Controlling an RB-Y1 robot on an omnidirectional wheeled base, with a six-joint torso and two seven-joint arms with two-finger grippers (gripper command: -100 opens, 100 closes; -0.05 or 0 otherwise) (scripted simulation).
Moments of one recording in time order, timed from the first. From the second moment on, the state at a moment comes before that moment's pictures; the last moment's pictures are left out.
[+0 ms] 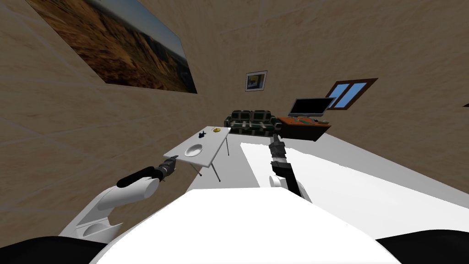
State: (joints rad) left arm 0.50 0.51 0.47 -2.17 0.43 0.89 -0.06; right arm 0.48 0.05 0.01 -2.22 0.09 -0.36 0.02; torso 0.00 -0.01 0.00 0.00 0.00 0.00
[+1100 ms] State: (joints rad) left arm 0.48 0.61 0.53 -2.09 0.57 1.18 0.01; right arm 0.48 0.05 0.01 -2.22 0.09 -0.36 0.02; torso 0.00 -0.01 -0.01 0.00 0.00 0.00
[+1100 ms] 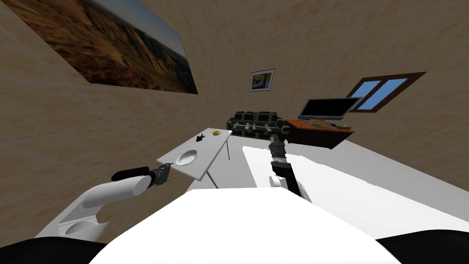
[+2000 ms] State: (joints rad) left arm 0.46 0.62 0.51 -2.00 0.59 1.25 0.06; right arm 0.48 0.05 0.01 -2.22 0.09 -0.36 0.02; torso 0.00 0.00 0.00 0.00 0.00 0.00
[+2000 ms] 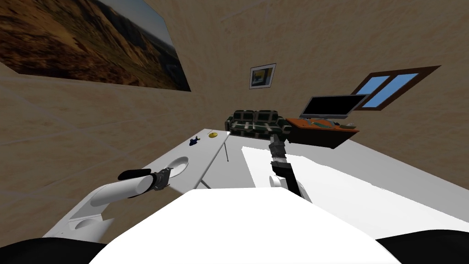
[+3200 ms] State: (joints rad) left arm 0.47 0.62 0.52 -2.03 0.60 1.26 0.06; right arm 0.48 0.05 0.01 -2.22 0.09 -0.36 0.02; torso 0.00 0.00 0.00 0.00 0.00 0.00
